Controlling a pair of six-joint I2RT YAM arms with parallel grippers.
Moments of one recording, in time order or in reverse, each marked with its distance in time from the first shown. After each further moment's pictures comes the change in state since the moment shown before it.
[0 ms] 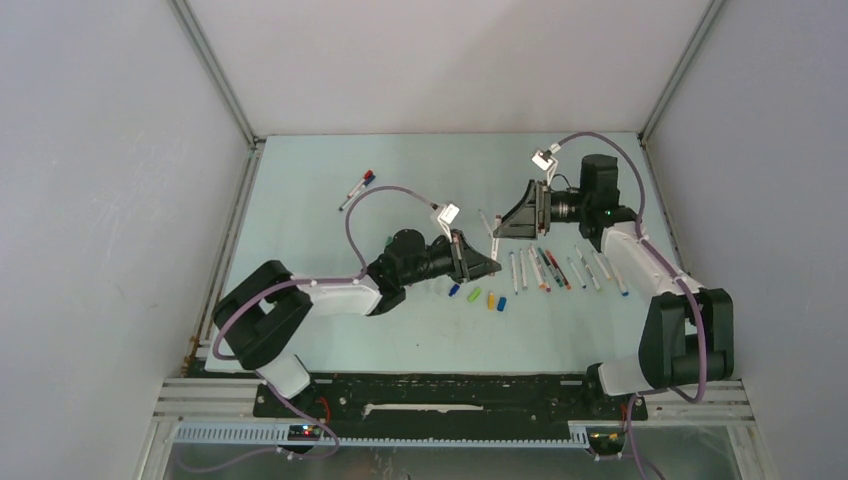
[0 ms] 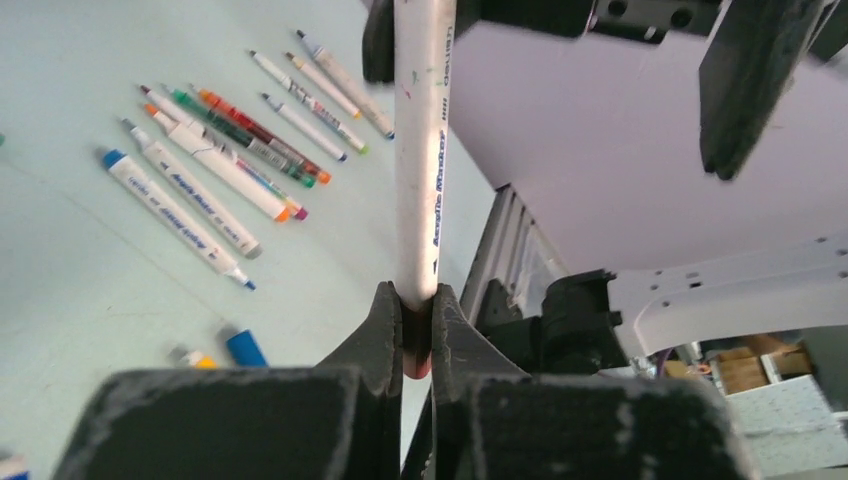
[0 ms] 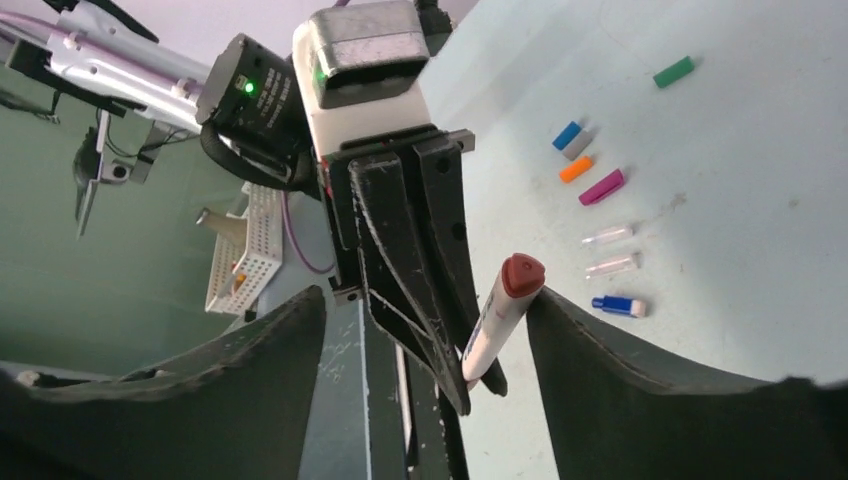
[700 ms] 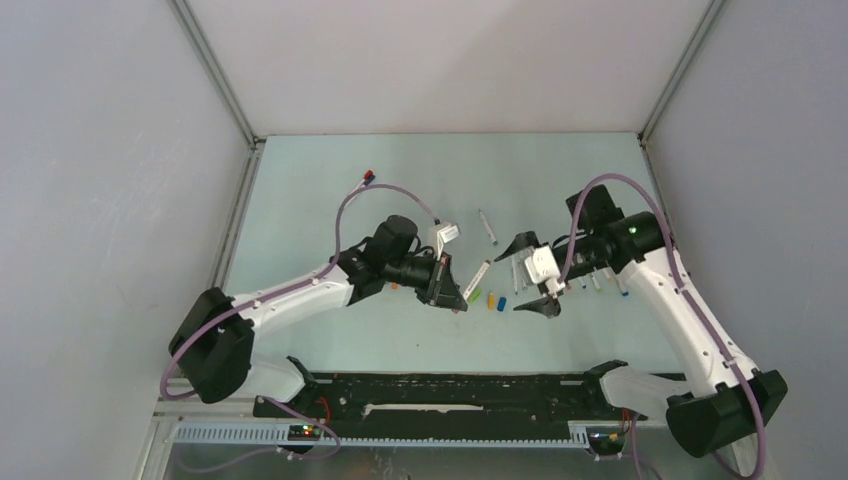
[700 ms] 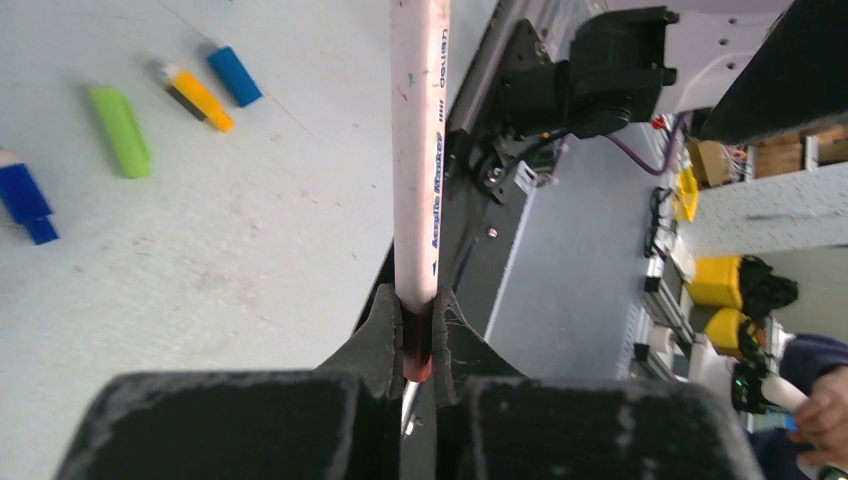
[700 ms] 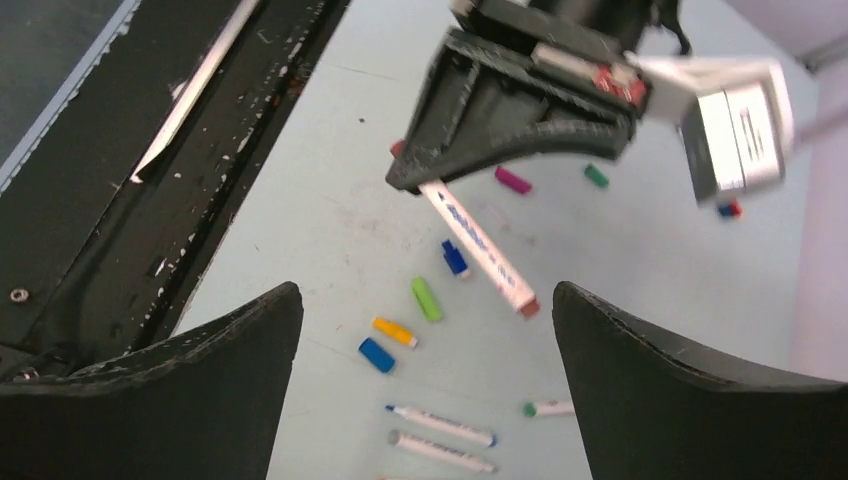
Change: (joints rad) left arm 0.075 -0.266 0.109 -0.940 0.322 0.375; right arm 0.160 -0.269 0.254 -1.355 0.254 -2.049
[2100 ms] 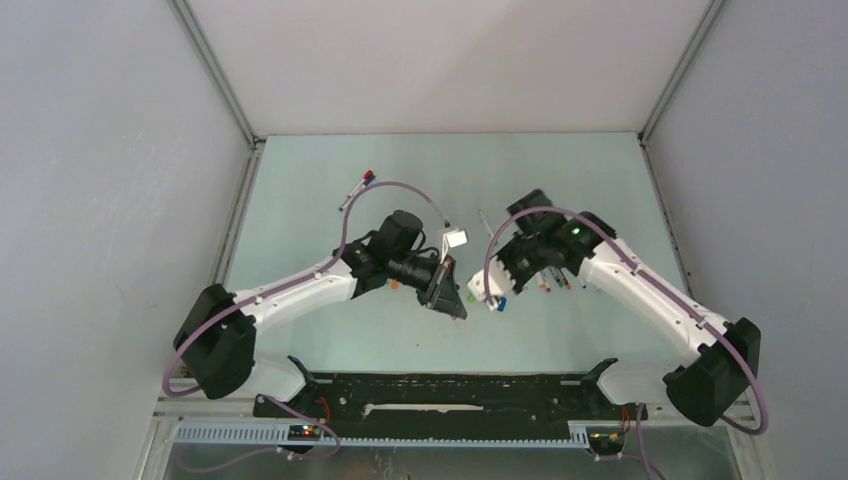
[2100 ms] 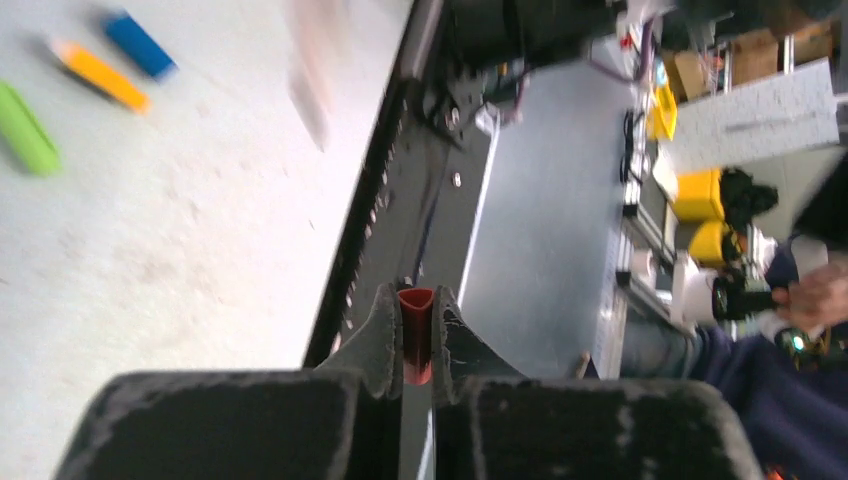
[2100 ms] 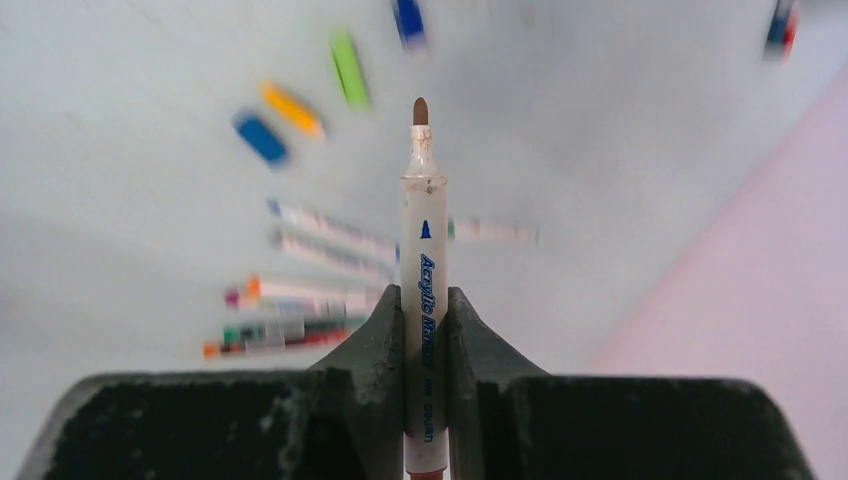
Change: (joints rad) left arm -0.004 0.031 0.080 -0.077 0.149 0.099; right arm 0.428 0.125 -0.016 0.266 0.740 0.000
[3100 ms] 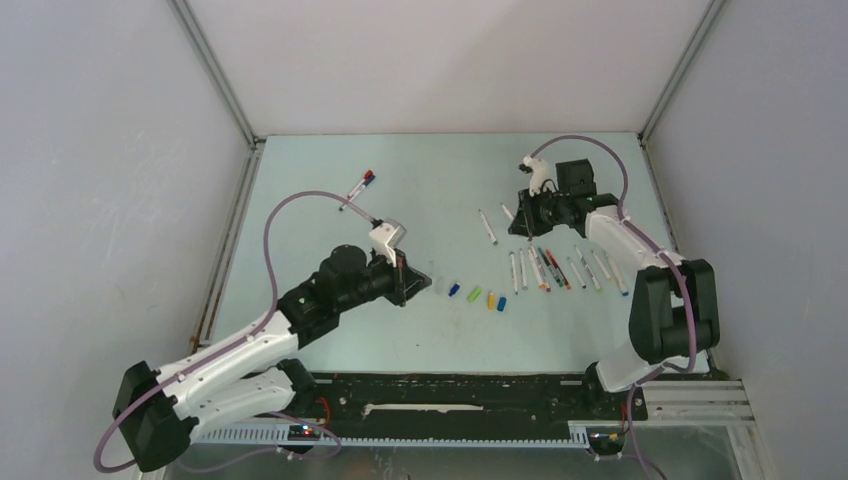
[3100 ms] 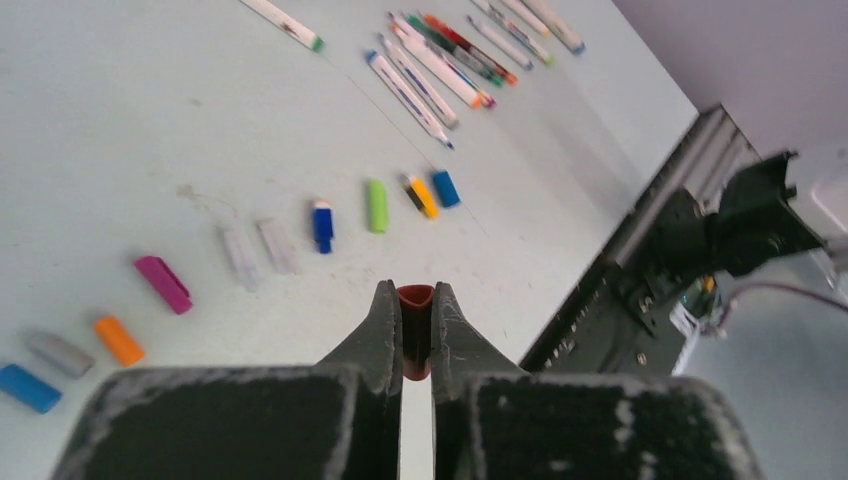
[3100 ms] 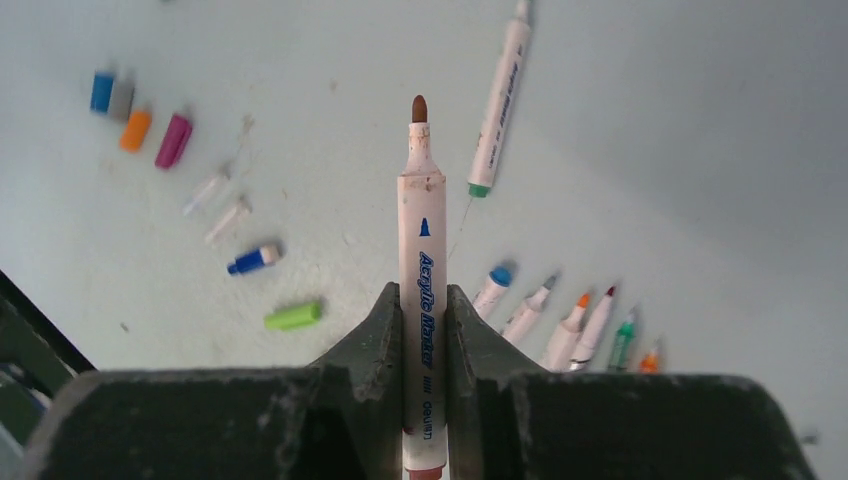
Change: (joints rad) left arm -0.026 -0.489 -0.302 0.097 -0.653 -0.018; right arm -0.514 0.270 -0.074 0.597 -0.199 1.429
